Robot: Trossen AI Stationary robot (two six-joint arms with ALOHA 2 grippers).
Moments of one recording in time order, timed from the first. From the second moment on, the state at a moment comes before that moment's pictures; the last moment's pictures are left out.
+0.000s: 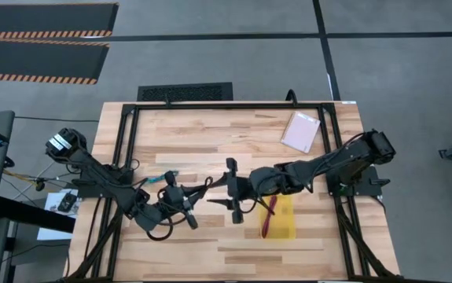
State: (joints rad) left arm -0.66 1.43 0.82 0.45 -1.16 -0.21; right arm 0.30 1.66 1.34 0.12 0.22 -0.06
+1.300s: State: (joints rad) left arm -0.63 1.39 0.82 0.60 -1.03 0.02; right arm 0.29 1.64 1.34 0.22 0.27 -0.05
